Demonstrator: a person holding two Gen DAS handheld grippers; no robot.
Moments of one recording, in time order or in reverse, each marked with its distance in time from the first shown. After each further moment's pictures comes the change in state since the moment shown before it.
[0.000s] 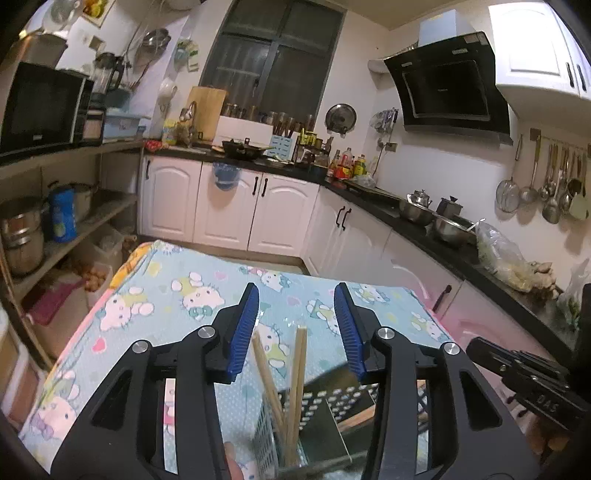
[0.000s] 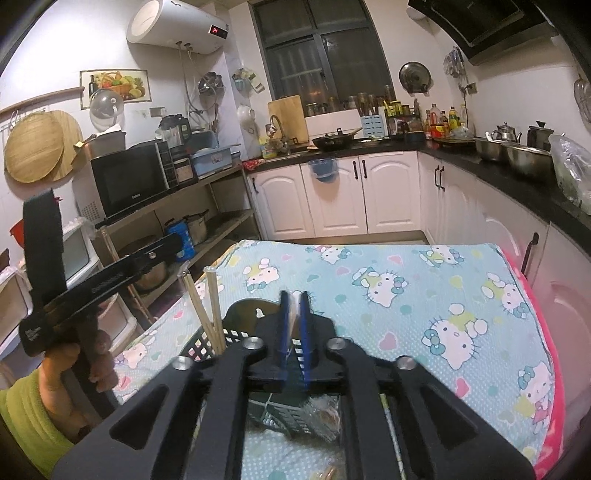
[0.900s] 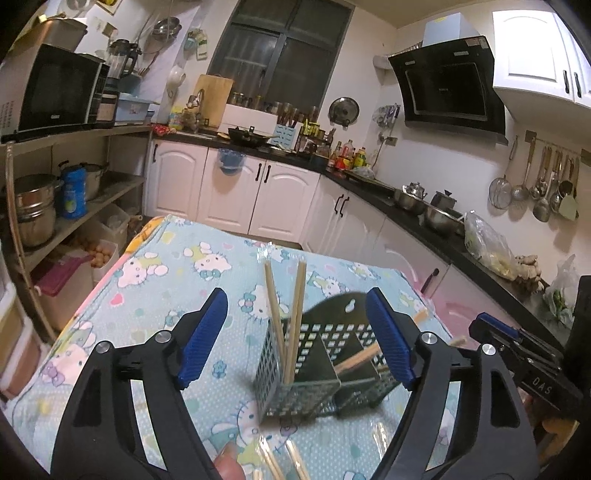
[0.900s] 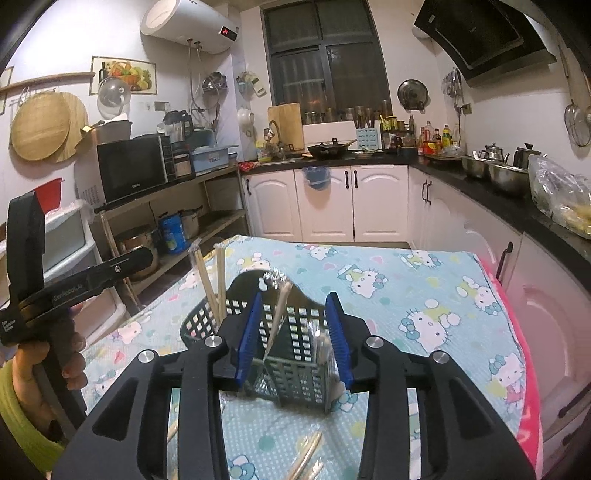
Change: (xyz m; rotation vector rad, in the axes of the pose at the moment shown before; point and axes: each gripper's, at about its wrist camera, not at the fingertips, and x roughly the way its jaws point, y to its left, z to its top) left arm -0.058 0.001 -0.037 -0.029 0.043 -0.003; right arm -0.051 0.015 -0.032 -0.076 -0.023 -0.061
